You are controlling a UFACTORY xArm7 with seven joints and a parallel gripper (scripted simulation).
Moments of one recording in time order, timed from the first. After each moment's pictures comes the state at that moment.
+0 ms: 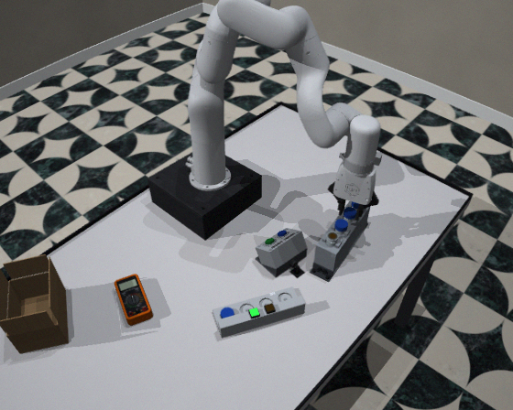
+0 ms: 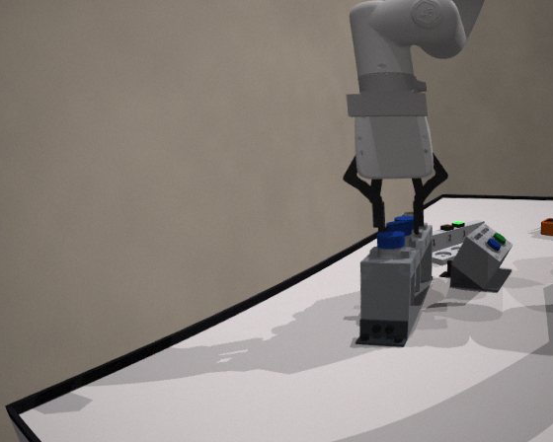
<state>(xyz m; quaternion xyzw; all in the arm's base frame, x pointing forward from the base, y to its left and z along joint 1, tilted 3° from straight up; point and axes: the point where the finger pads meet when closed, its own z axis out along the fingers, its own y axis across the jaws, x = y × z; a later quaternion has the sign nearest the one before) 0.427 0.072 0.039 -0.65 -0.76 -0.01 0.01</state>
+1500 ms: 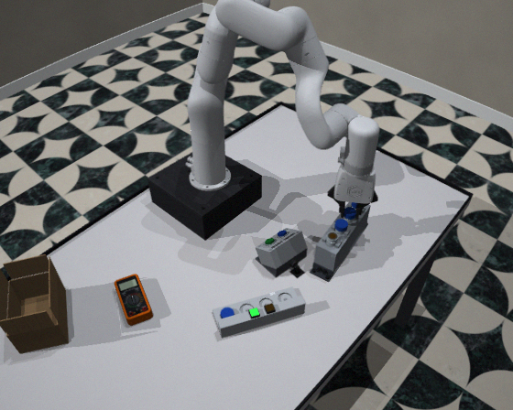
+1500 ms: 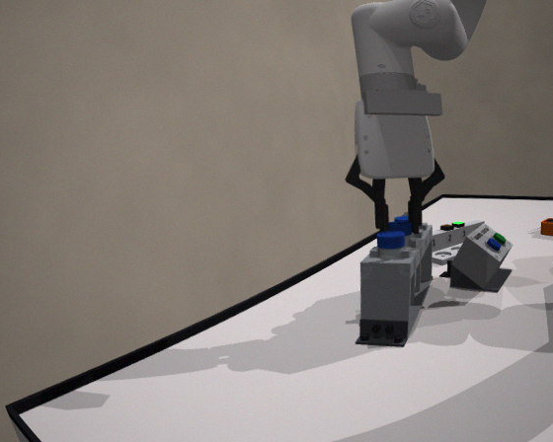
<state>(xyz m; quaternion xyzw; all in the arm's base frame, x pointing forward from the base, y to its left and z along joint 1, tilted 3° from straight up) 0.428 0.072 0.039 -0.54 -0.84 -0.03 0.02</state>
